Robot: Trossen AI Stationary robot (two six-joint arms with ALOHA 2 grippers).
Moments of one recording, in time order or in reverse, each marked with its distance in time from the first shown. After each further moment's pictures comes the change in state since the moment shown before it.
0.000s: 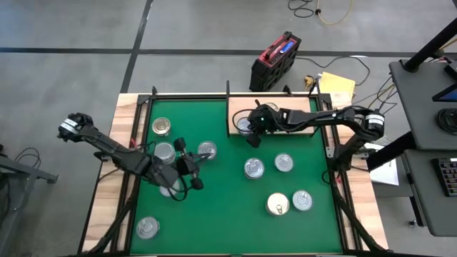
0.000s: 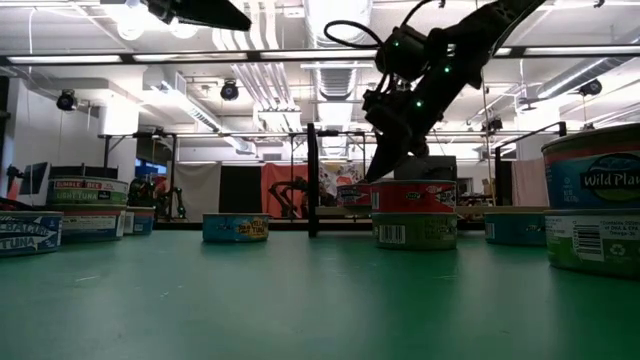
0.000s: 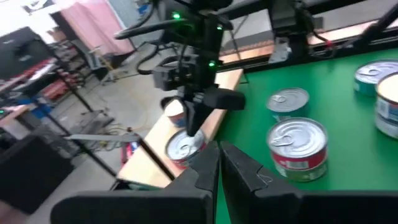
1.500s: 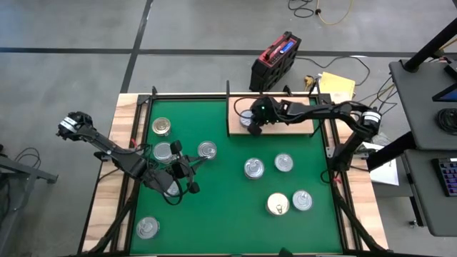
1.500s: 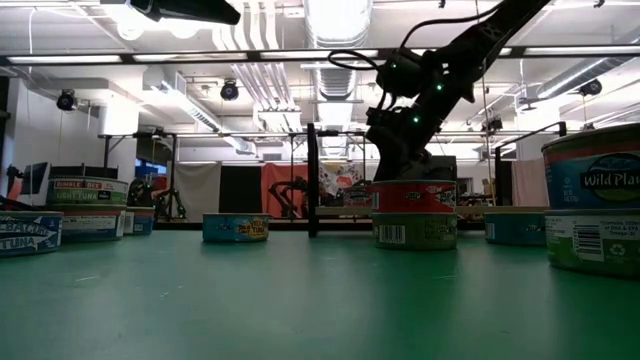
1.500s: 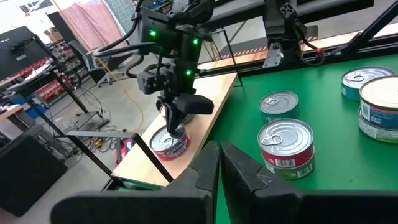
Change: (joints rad) left arm -0.049 -0.021 -0.017 -0.015 -0.028 -0.045; right arm -0.134 0.047 0.023 0.012 -0.008 -0.046
